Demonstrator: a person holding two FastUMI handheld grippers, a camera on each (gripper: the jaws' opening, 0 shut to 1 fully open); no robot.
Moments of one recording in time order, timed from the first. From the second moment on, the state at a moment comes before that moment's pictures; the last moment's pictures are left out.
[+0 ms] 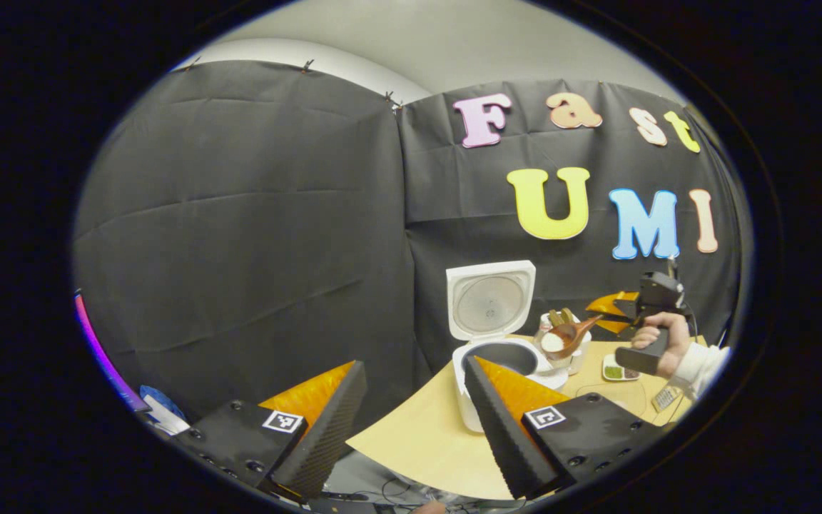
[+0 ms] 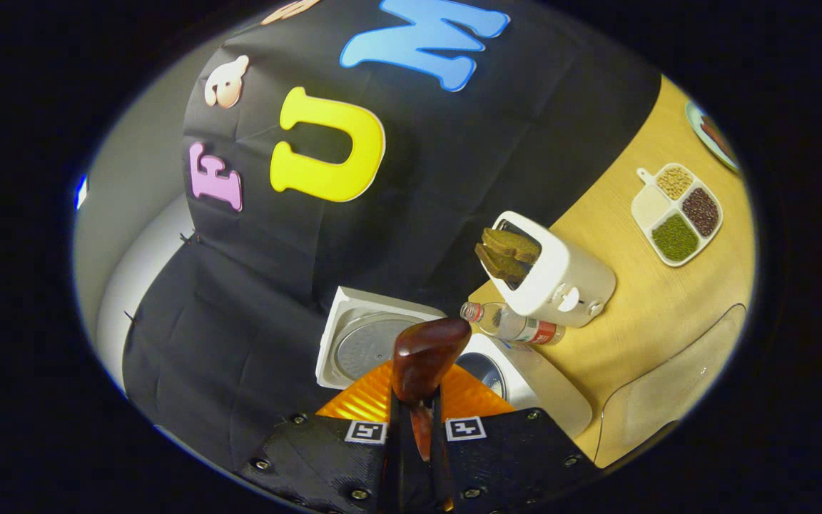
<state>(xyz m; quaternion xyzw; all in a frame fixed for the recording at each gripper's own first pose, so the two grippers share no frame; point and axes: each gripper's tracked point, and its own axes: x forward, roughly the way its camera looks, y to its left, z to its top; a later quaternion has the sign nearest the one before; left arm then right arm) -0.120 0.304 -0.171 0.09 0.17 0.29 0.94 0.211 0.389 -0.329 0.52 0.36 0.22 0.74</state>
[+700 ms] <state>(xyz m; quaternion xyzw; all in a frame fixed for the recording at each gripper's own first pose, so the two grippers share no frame) -0.175 0.329 -0.173 0.09 0.19 0.35 0.91 0.213 0.485 -0.380 0.20 0.32 0.31 0.87</state>
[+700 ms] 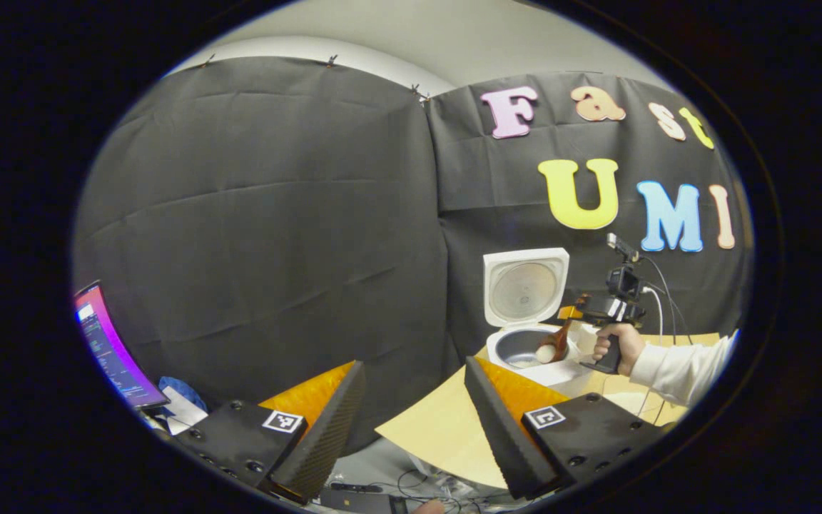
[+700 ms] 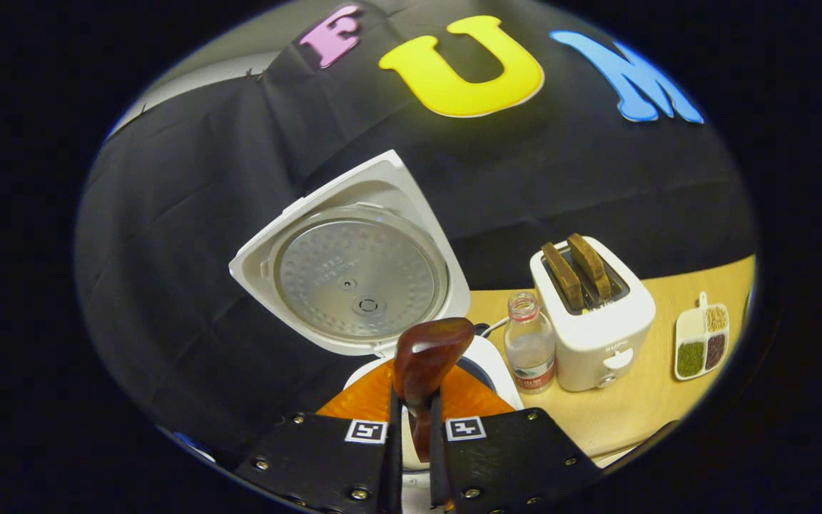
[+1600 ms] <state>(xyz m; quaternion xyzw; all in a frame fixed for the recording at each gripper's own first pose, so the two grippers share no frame) -0.194 0.343 -0.175 0.07 0.19 0.39 0.90 0.228 0.479 -0.364 -0.31 0.07 0.44 0.84</state>
